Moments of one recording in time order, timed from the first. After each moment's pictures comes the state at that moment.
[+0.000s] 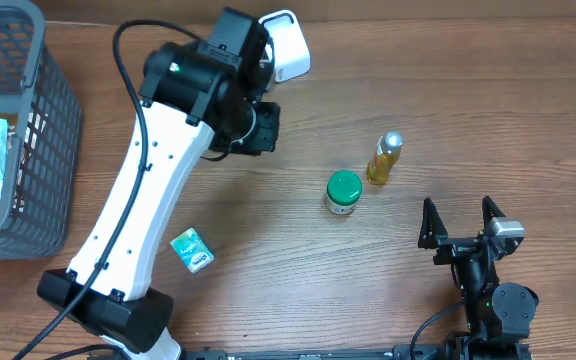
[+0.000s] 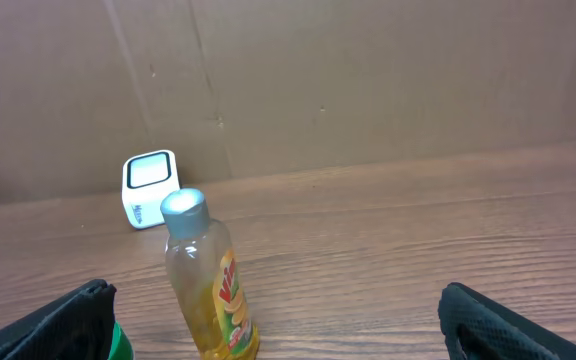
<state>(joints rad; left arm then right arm) -0.43 1.80 2.07 -1.56 0.15 -0.31 -0.07 0.01 0.02 -0.02 -0.14 0.15</state>
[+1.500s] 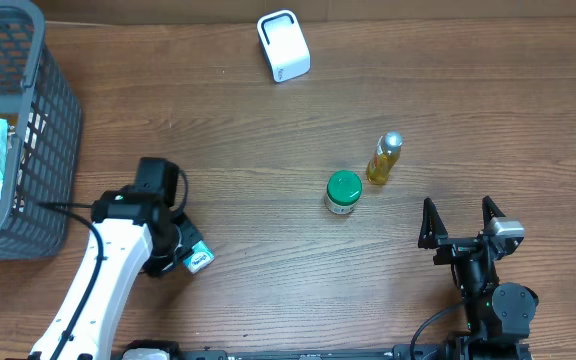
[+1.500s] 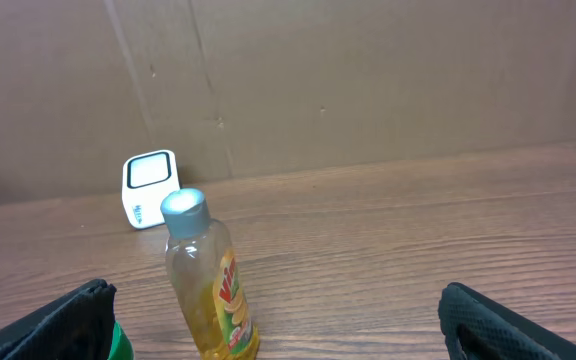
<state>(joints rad) -0.07 1.32 0.84 -1.08 0.02 -0.75 -0.07 0.01 0.02 -0.02 -0.14 0.15</state>
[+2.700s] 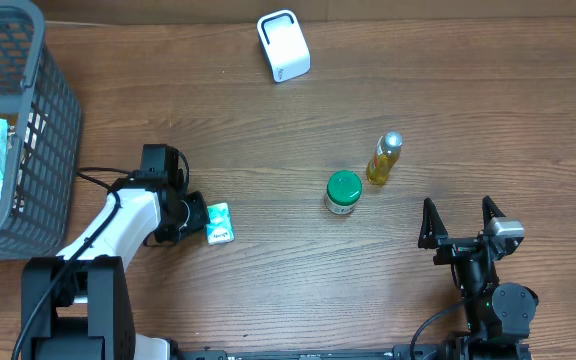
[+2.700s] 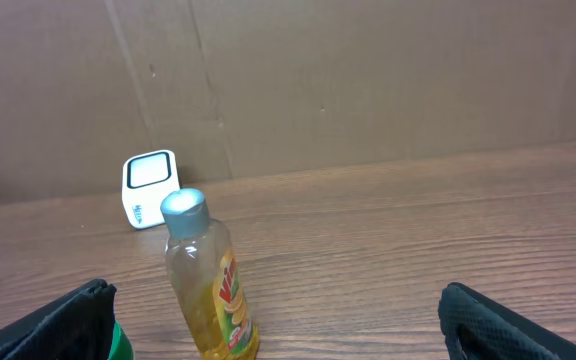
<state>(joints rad) -0.02 1.63 0.83 -0.66 0.16 -0.36 -0.07 0.01 0.02 -0.02 -0.14 0.15</state>
